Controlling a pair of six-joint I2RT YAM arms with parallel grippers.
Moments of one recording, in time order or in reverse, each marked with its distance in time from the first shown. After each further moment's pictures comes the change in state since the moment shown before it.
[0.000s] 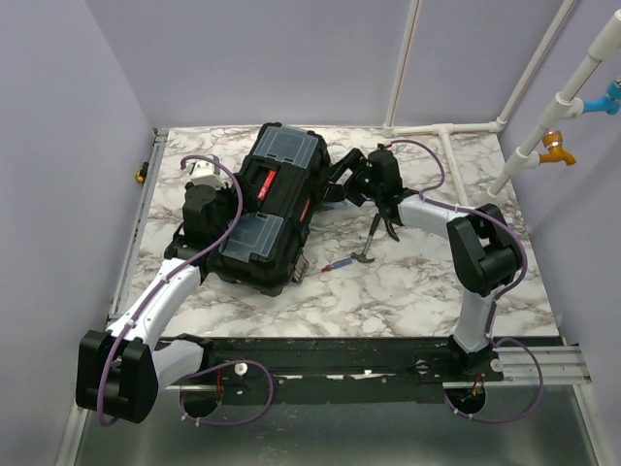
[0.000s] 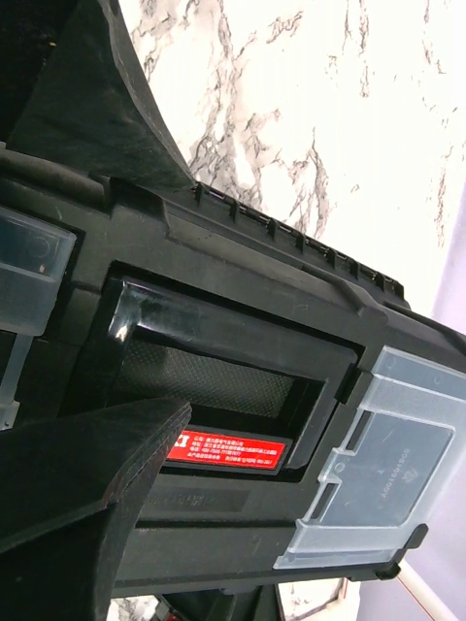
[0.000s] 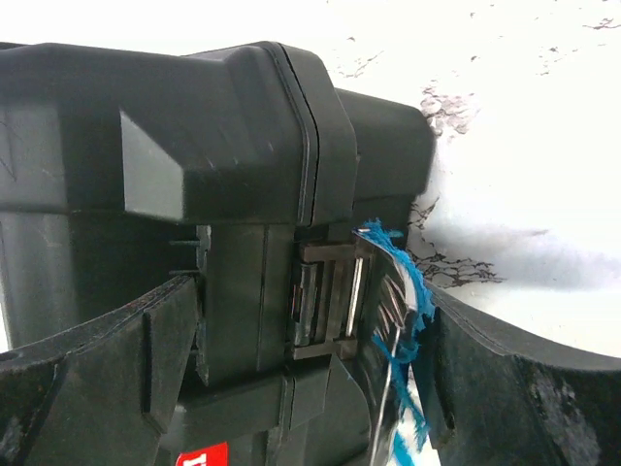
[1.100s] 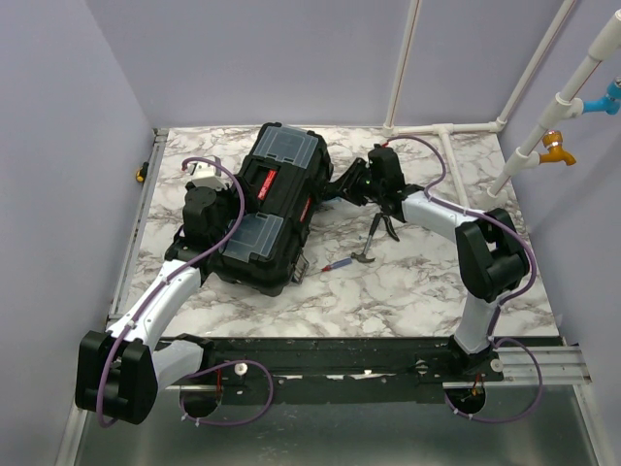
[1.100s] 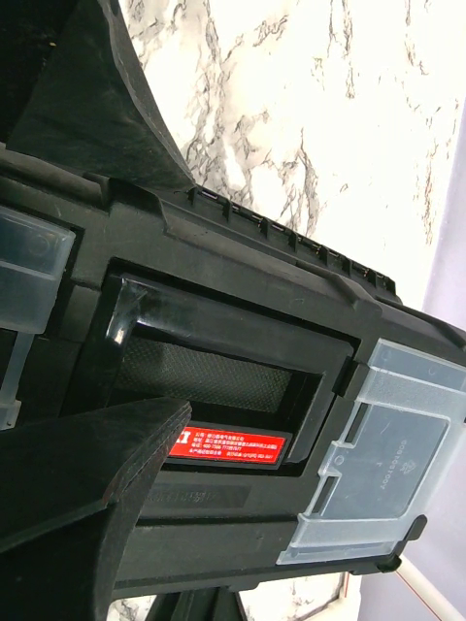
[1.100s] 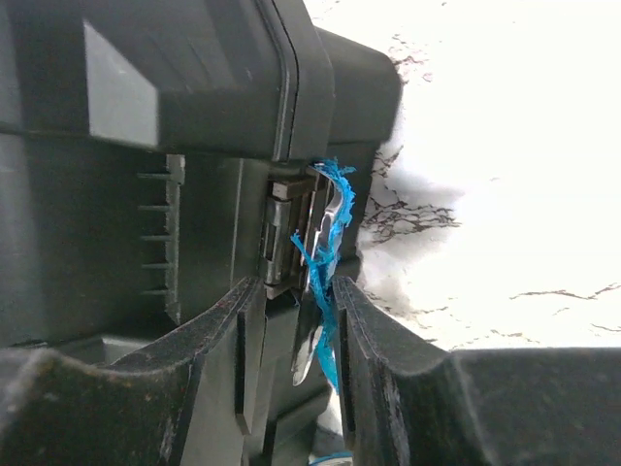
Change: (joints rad) left arm -0.005 -0.012 -0.024 0.051 0.000 0.029; right arm 0.003 -0.061 0.030 -0.202 -0.034 -0.128
